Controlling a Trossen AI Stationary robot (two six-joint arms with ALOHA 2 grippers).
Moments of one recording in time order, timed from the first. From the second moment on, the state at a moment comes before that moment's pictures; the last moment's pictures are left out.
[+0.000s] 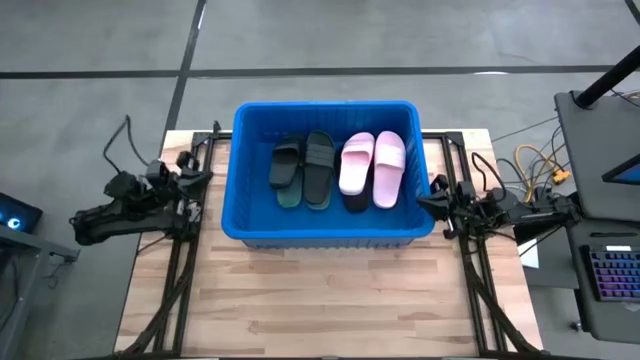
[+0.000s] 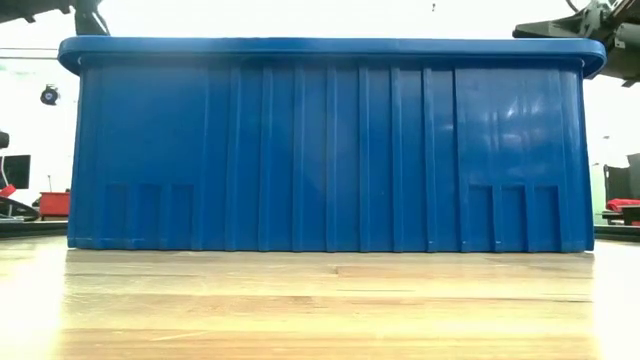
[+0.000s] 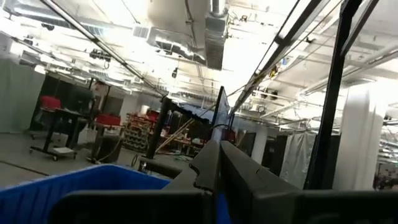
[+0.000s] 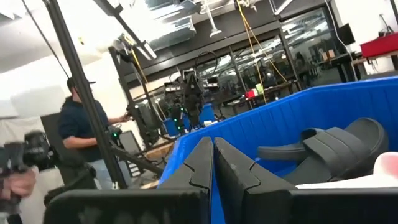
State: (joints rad) left arm 0.11 0.03 0.36 0.07 -0.08 -0.24; right arm 0.11 0.00 0.02 0.27 0.20 0.30
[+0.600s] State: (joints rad) left arm 0.11 0.07 0.03 0.60 0.03 -0.12; right arm 0.11 0.00 0.02 0.27 0.20 0.29
